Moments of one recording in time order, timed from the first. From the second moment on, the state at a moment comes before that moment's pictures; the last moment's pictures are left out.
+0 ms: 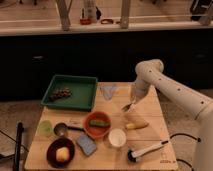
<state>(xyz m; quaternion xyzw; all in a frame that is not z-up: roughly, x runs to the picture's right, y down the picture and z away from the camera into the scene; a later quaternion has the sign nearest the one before) 0.182 0.067 0.827 -0.28 -0.17 -0.31 0.89</state>
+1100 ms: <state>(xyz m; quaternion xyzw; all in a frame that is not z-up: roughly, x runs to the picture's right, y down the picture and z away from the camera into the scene) 0.182 0.027 0.783 -0.27 -0.17 -0.33 0.89</state>
